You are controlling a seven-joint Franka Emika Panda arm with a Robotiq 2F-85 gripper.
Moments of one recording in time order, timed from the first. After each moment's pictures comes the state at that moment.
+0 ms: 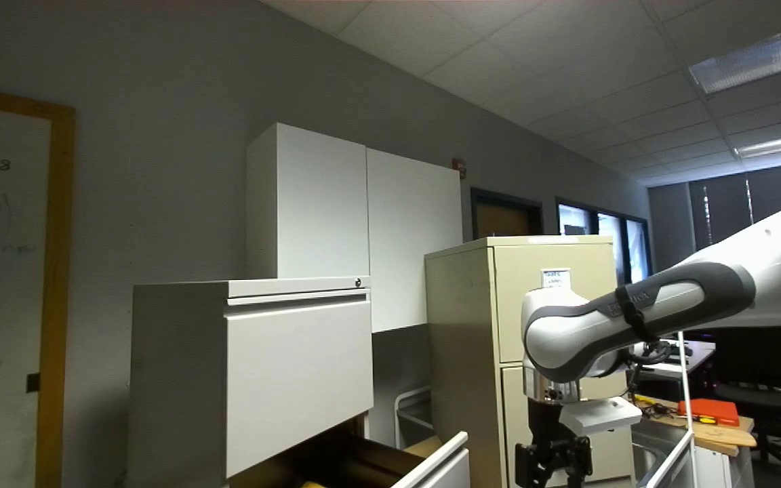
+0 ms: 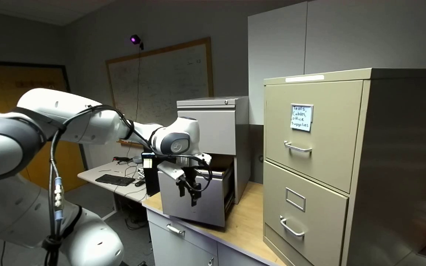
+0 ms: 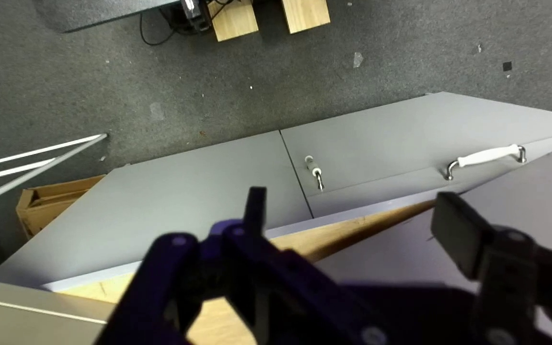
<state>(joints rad) -0.11 -0.60 -0.08 -2.61 0.03 1.98 0.07</state>
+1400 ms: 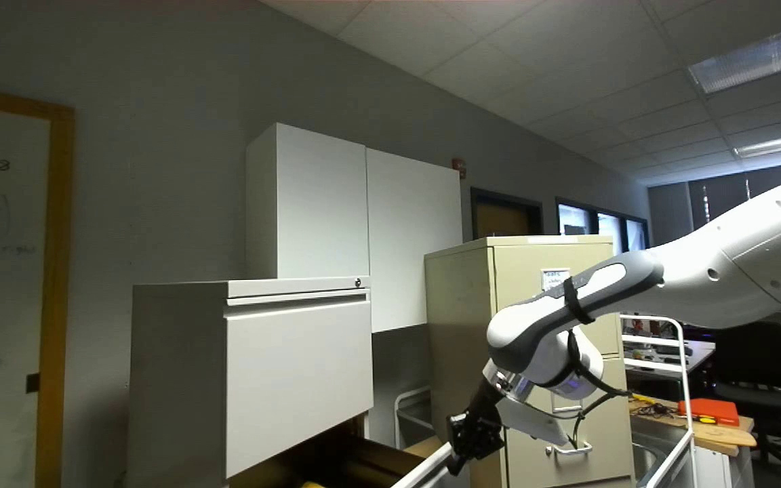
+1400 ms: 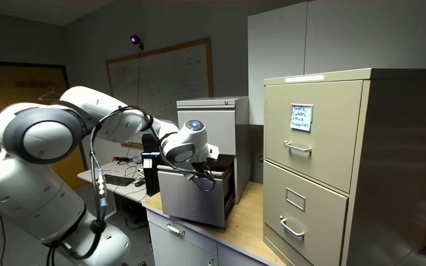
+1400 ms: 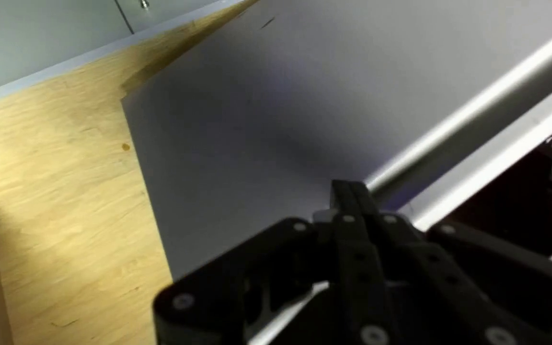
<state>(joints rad) 0.10 -0.41 -0.20 -2.55 0.53 2.52 -0.14</state>
